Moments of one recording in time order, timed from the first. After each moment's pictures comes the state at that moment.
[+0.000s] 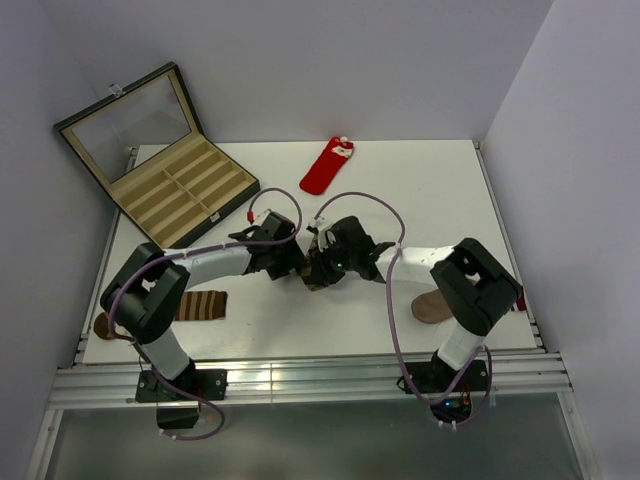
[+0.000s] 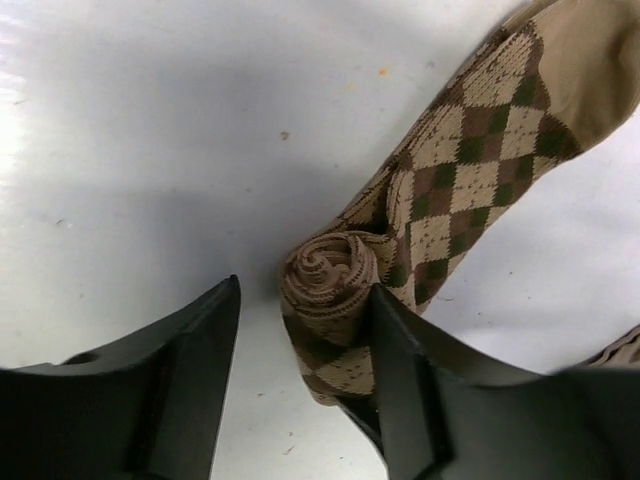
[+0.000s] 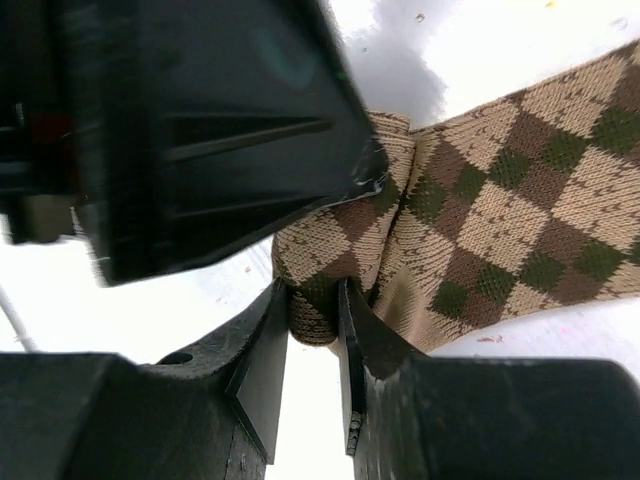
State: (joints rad) left arm -0.68 1.70 0.95 -0.22 -0.08 -1.10; right arm 0.73 1.66 0.79 0.10 -0.30 0.14
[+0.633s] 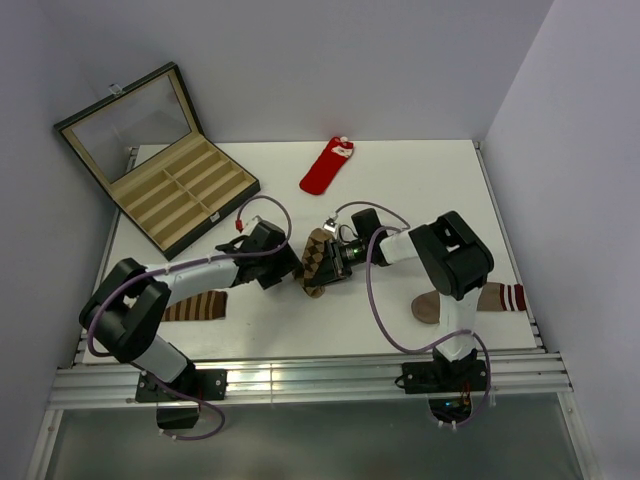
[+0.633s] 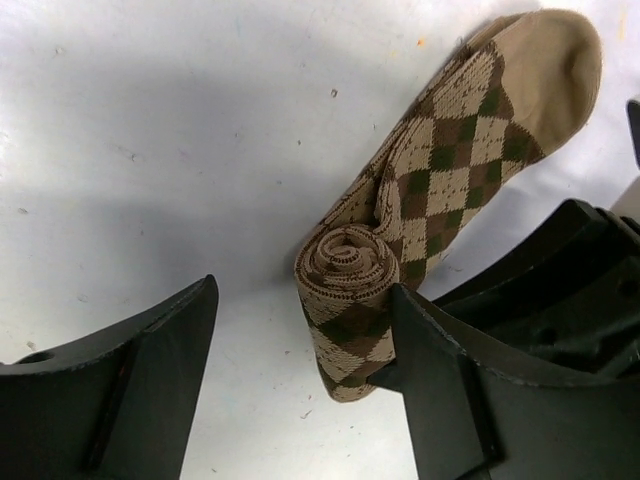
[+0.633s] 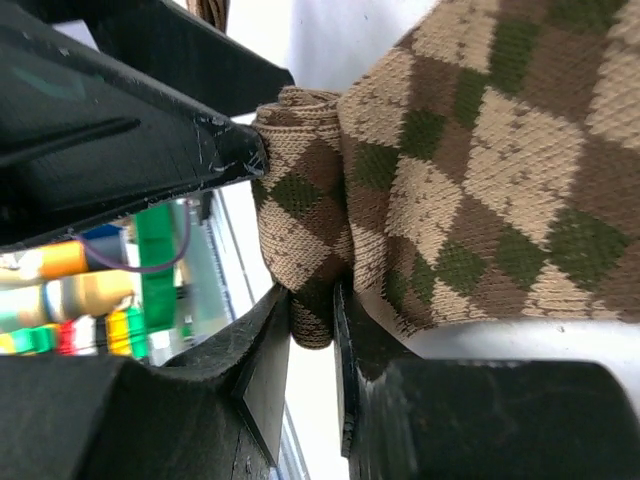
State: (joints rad) left arm -0.68 1.55 0.81 -0.20 -0.11 -1.15; right arm 0.47 1.94 0.85 0.21 -1.02 0.47
